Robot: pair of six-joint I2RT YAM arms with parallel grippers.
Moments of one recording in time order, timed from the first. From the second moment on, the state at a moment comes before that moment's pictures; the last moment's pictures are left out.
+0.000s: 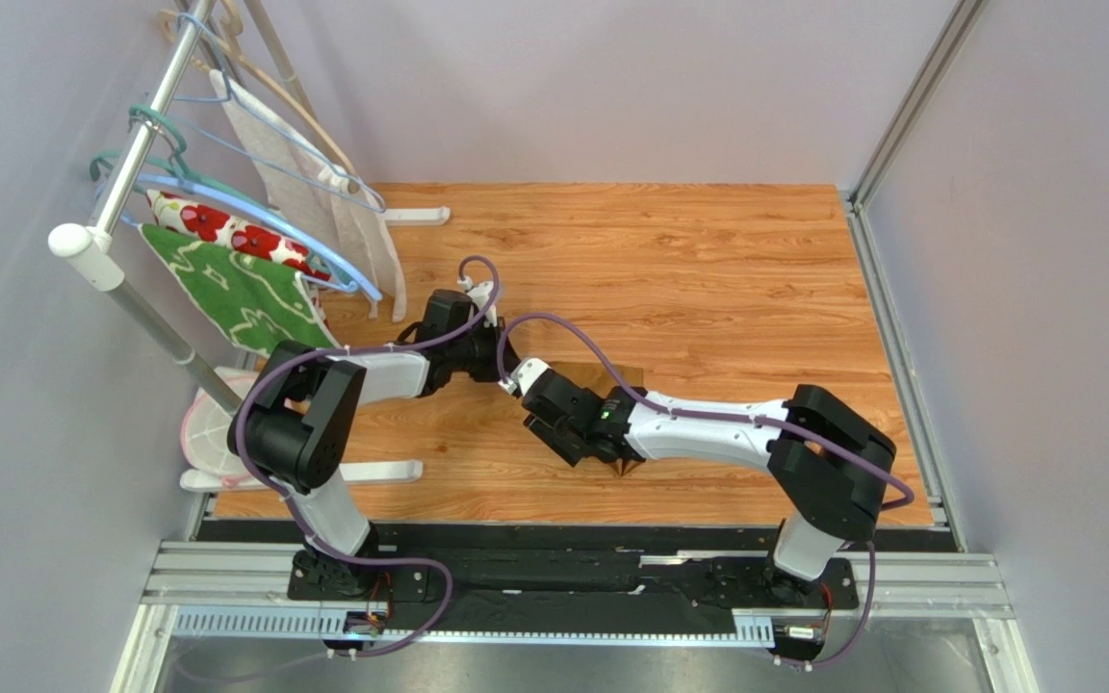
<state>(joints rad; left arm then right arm) -0.40 1.71 0.78 0.21 0.41 -0.44 1.09 1.67 1.03 -0.38 0.30 0.09</state>
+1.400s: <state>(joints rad) -0.40 1.52 0.67 0.25 0.31 -0.41 0.66 1.65 0.77 0.05 -0.38 0.21</state>
